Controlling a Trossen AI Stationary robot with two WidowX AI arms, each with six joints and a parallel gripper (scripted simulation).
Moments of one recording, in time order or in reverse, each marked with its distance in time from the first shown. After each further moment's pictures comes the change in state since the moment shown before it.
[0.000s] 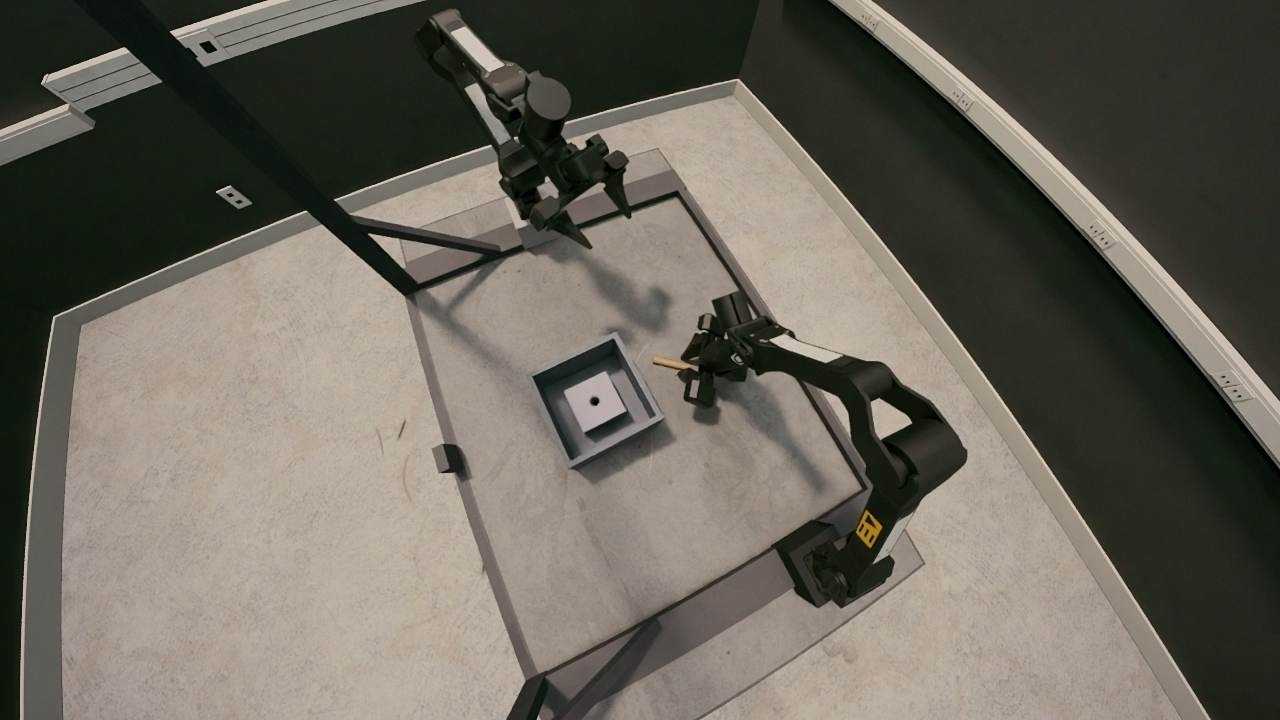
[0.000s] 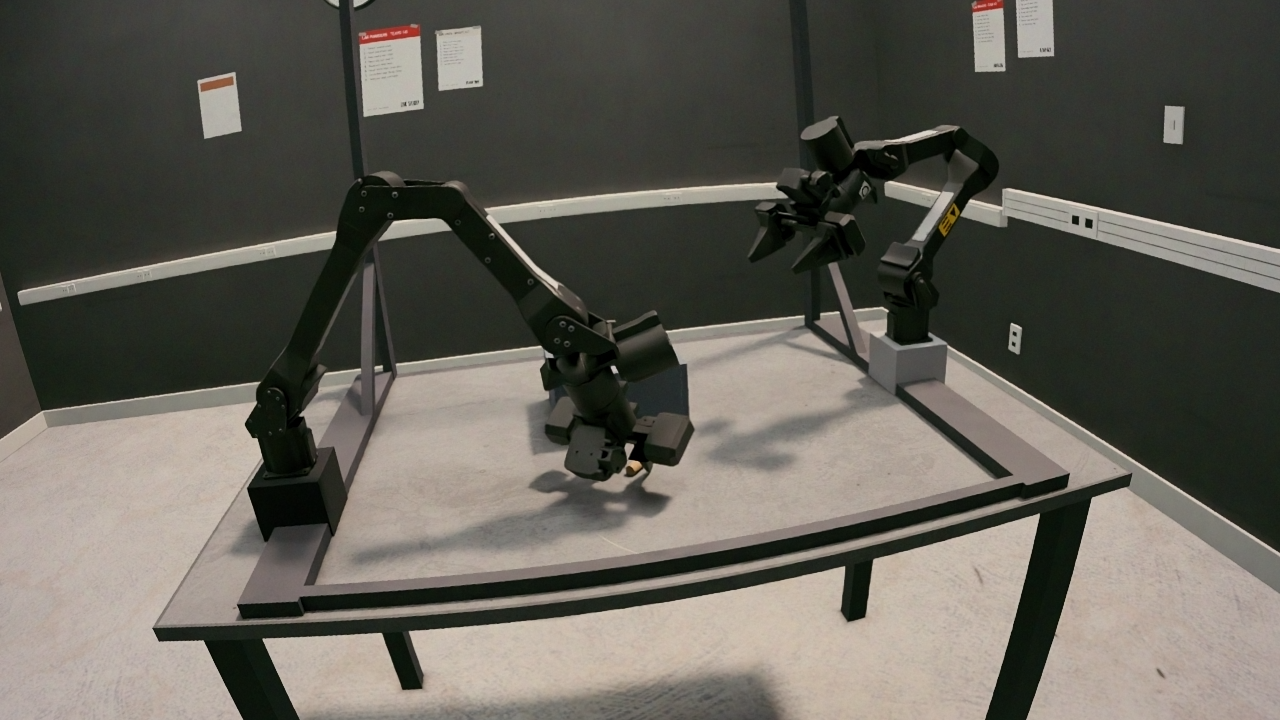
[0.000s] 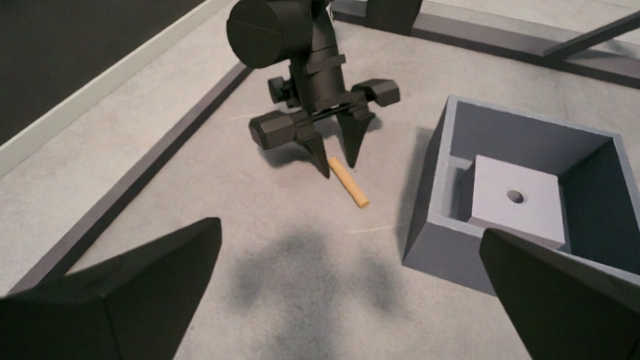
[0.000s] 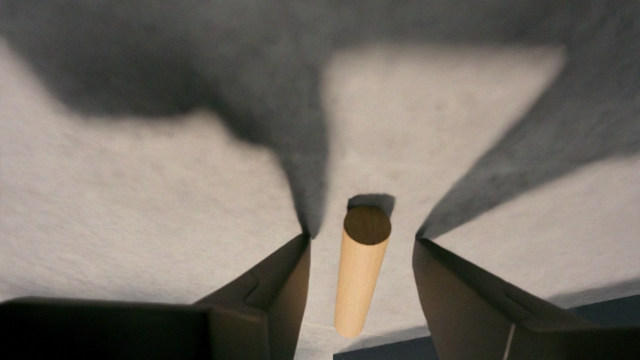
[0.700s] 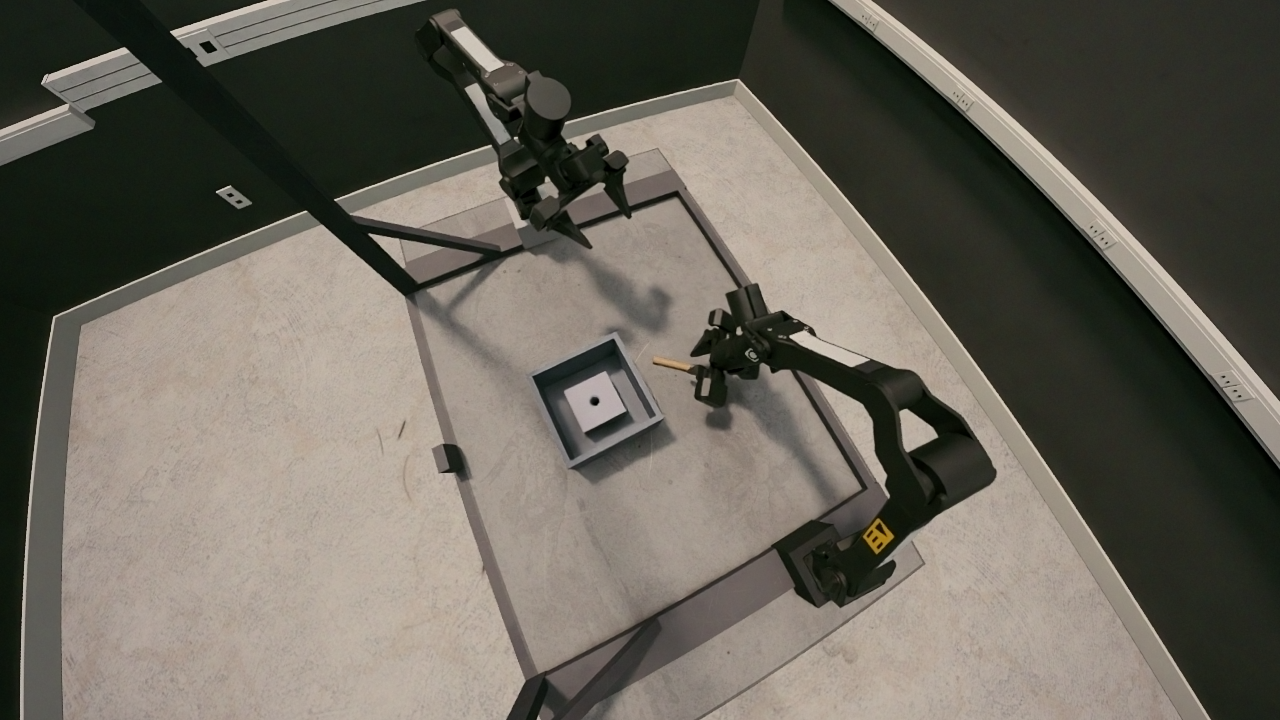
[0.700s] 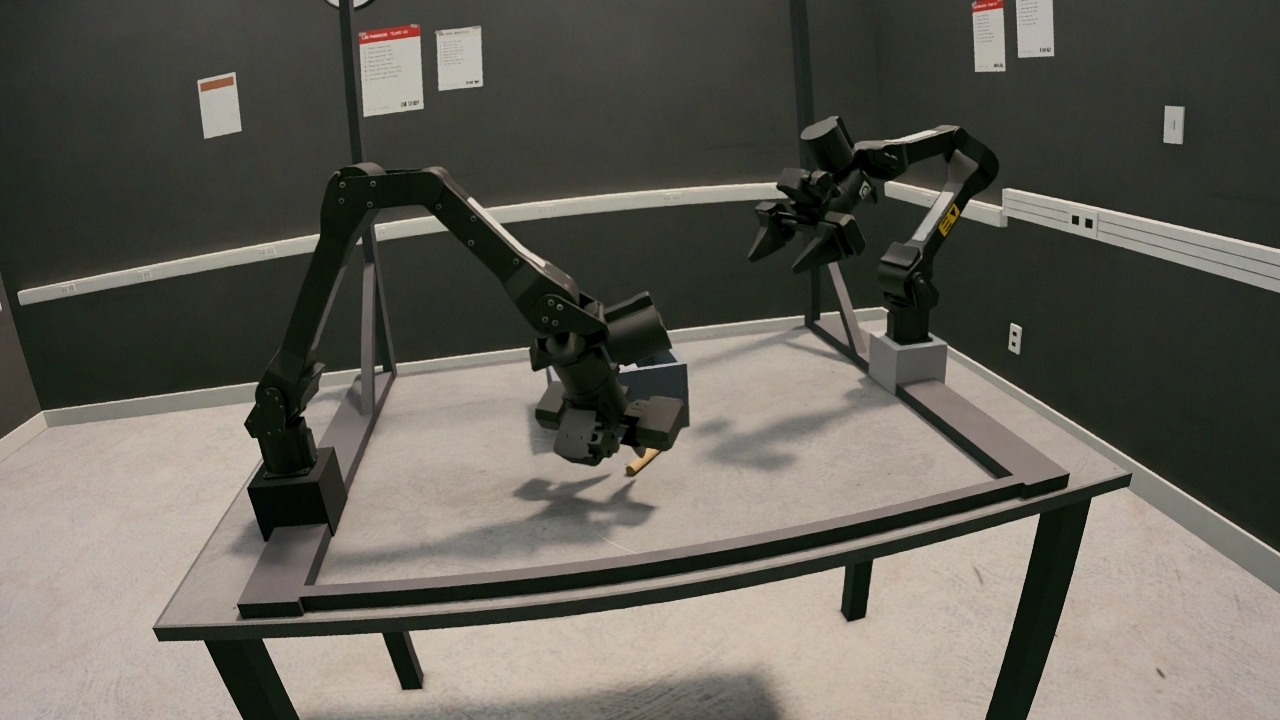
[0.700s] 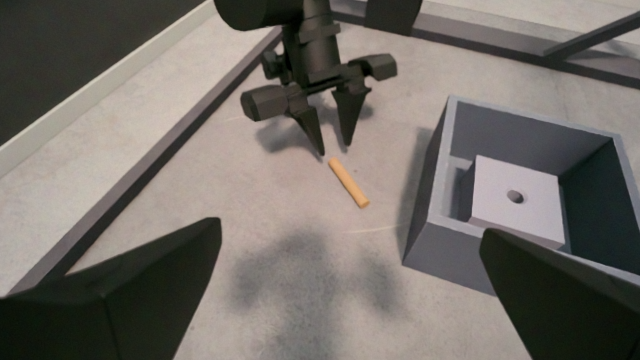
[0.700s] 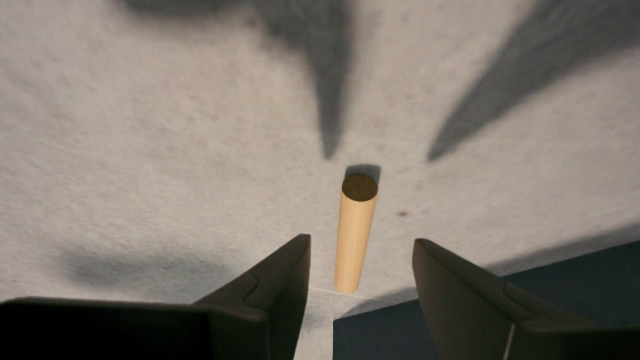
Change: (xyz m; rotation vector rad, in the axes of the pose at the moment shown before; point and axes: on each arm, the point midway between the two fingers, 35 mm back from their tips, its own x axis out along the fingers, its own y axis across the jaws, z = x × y) left arm 0.000 0.000 0.000 0.000 -0.001 0.000; right arm -0.031 0.000 0.000 -0.001 0.000 0.002
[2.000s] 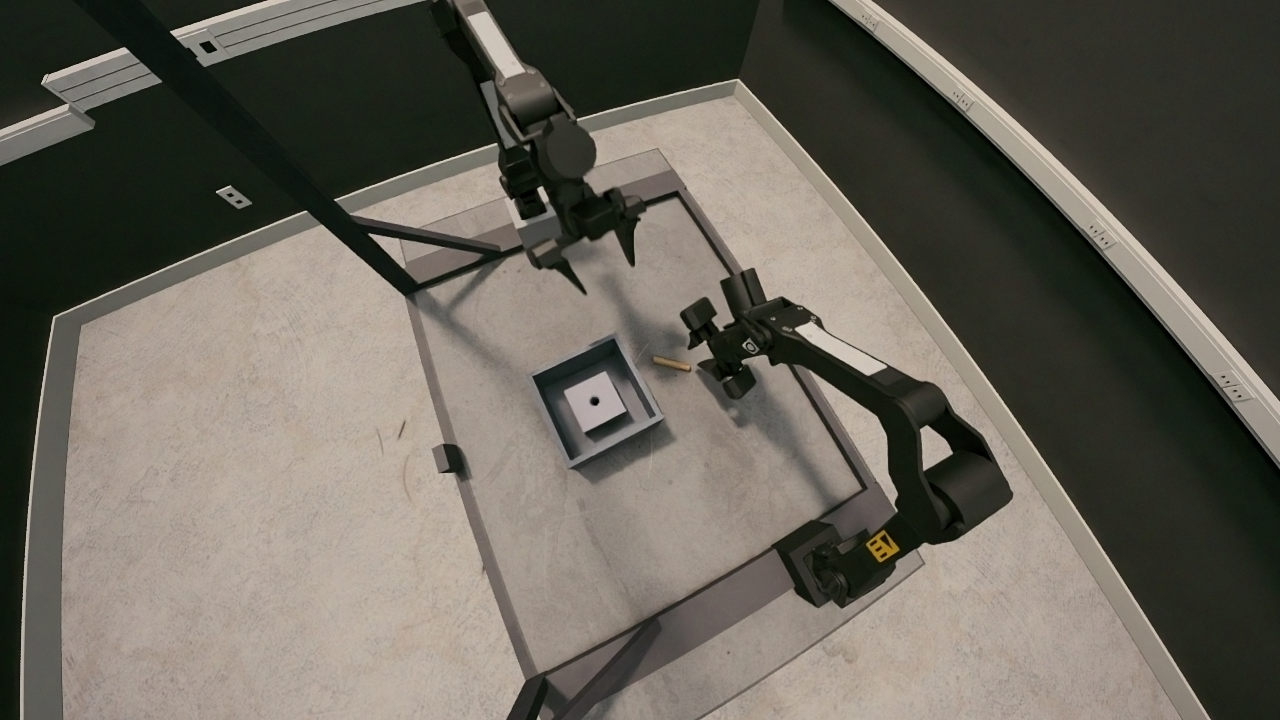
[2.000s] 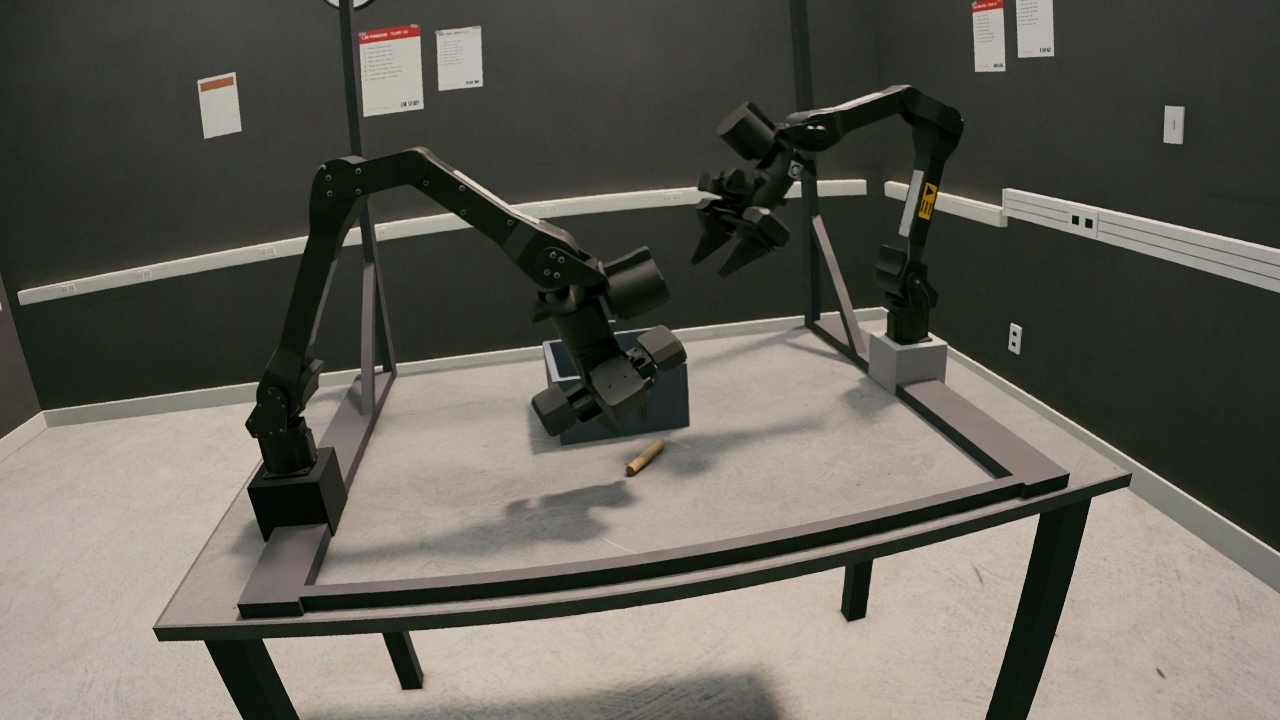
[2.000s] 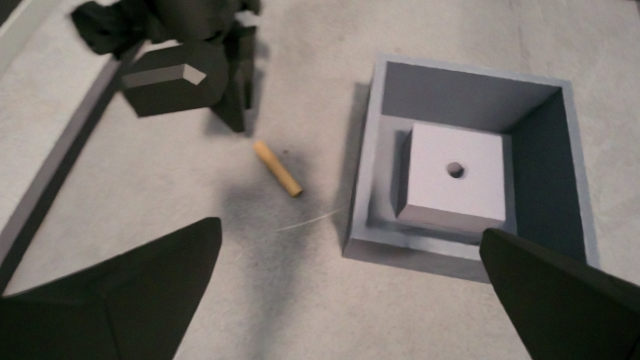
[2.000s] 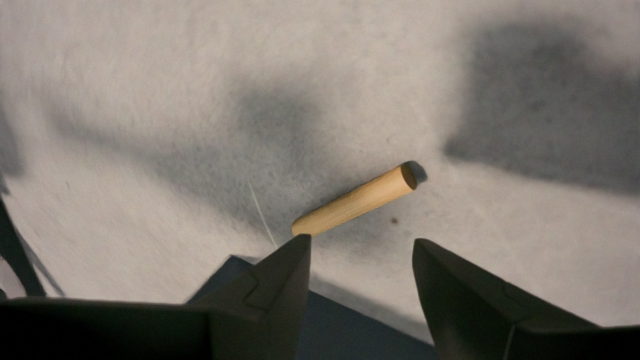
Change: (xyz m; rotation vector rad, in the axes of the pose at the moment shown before) left arm 0.056 -0.059 0.037 0.114 0.250 -0.127; right arm -0.033 0.003 -0.021 -0.890 -0.129 0.013
